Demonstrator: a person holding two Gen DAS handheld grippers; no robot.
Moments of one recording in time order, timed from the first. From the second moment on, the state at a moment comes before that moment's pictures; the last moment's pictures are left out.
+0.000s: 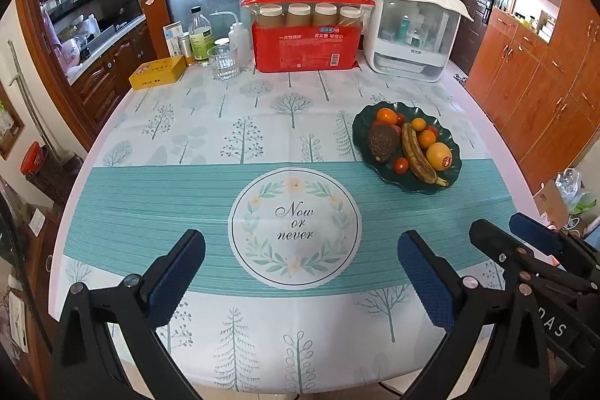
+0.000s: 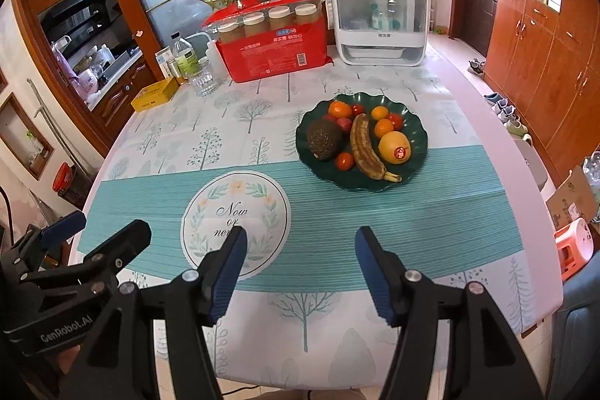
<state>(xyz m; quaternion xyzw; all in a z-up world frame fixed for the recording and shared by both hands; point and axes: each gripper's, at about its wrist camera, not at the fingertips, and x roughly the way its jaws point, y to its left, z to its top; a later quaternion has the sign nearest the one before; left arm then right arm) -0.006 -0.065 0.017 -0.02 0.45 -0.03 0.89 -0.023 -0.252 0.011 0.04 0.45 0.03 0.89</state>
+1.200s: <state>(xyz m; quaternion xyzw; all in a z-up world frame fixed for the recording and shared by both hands) -0.004 -0.059 0.013 -0.03 0.45 -0.03 0.89 -0.017 -0.248 0.008 0.04 0.45 0.03 0.89</state>
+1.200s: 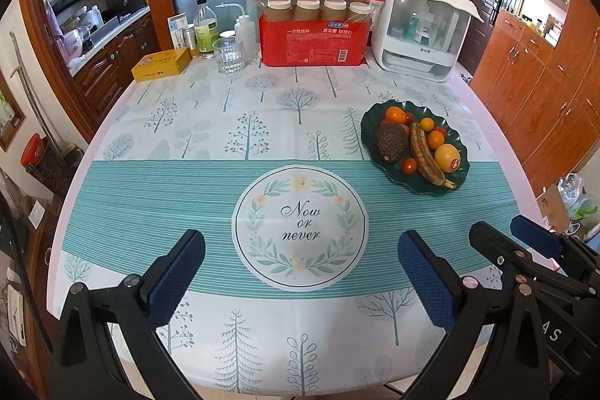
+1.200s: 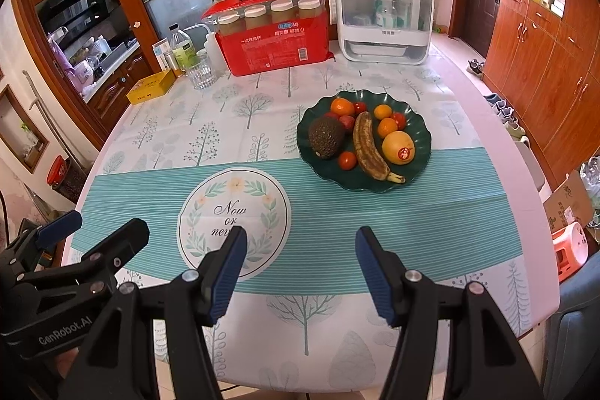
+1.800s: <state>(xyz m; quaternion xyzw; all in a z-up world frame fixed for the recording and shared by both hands) -0.005 -0.057 0.004 -0.03 0.46 -0.03 0.89 -0.017 -0.248 0.004 0.04 0.46 0.03 0.89</state>
